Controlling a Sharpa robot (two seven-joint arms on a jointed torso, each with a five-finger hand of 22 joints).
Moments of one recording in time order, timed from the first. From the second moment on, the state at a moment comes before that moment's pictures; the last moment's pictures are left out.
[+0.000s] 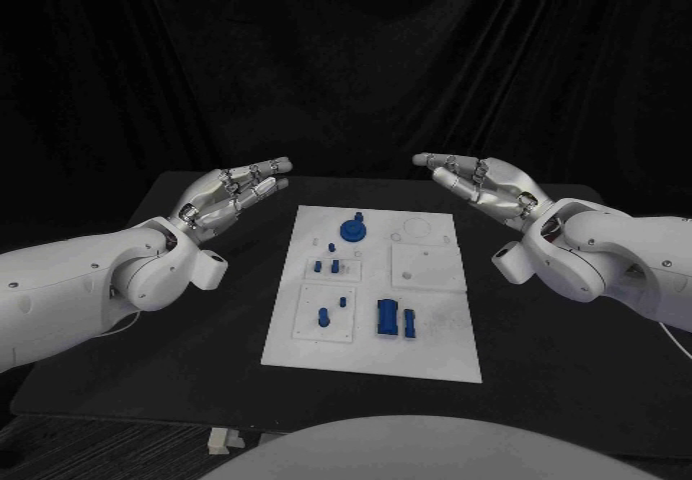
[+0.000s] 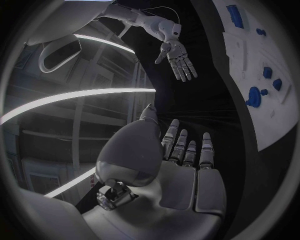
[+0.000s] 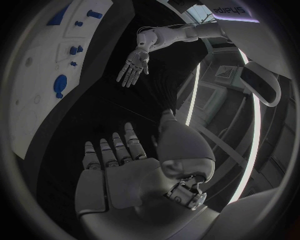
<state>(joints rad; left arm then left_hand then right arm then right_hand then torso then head) 1.22 -0.94 -0.21 1.43 -0.27 0.02 0.67 1.28 0.15 -0.22 0.28 0.30 0.57 0.03 0.04 0.04 0.19 0.00 0.25 0.04 0.03 0.00 0.02 0.01 0.17 0.13 0.11 0.04 0.26 1.28 -1.02 -0.21 1.65 -0.51 -0.28 0.43 0.69 0.01 -0.13 0.19 0.02 0.32 0.00 0.01 0.15 0.13 0.01 0.09 0.06 0.04 0.10 0.00 0.00 0.11 0.00 0.18 0.00 0.01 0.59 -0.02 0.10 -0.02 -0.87</state>
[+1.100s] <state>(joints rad) 1.06 -0.79 -0.01 1.56 -0.06 -0.63 0.54 0.33 0.00 -0.01 0.04 0.05 0.15 0.00 0.00 0.00 0.01 0.00 0.02 0.00 0.01 0.00 0.01 0.00 0.03 0.01 0.00 0.01 0.02 1.05 -0.78 0.00 1.57 -0.04 -0.72 0.50 0.01 0.00 0.00 0.00 0.00 0.00 0.00 0.00 0.00 0.00 0.00 0.00 0.00 0.00 0.01 0.00 0.00 0.01 0.00 0.01 0.00 0.00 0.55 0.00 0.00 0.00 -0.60</state>
